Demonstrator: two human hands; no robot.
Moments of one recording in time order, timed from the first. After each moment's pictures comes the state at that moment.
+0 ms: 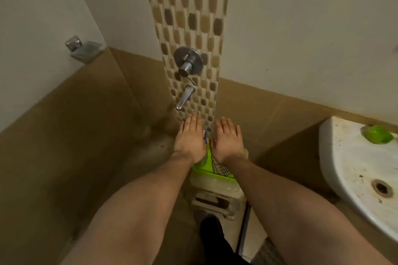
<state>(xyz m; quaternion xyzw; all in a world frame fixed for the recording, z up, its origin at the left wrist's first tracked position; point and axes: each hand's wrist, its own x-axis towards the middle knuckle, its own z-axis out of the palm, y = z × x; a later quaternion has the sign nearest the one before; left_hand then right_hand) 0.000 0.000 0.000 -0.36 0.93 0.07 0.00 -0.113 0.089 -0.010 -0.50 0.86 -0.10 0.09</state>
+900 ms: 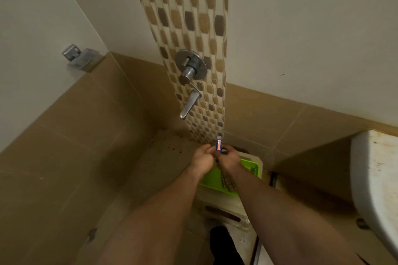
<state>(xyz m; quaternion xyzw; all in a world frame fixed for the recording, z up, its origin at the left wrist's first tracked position) -0.072 -0.024 -0.080 -0.58 0.50 0.63 -0.11 -0.156 0.031 -0.100 -0.12 0.76 -0.43 0.47</state>
